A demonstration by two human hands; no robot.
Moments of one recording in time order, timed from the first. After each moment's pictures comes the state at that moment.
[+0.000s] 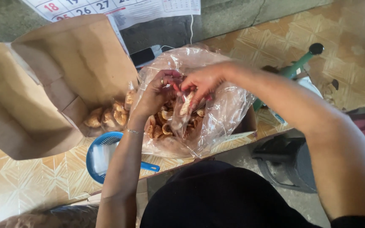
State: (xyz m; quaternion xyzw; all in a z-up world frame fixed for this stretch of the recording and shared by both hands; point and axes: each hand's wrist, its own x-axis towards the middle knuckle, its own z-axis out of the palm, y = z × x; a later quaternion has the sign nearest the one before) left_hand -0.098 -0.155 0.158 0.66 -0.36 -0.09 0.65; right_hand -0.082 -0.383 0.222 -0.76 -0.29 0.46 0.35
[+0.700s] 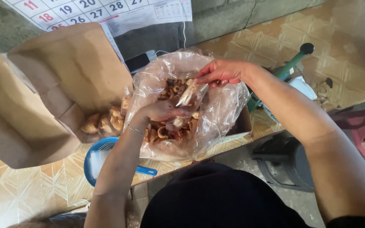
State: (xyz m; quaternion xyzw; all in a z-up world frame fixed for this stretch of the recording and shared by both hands) left_hand -0.148 -0.189 0.241 0.75 -0.26 -0.43 0.42; right_hand -0.096 -0.455 0.201 -0.68 -0.03 0.38 0.62
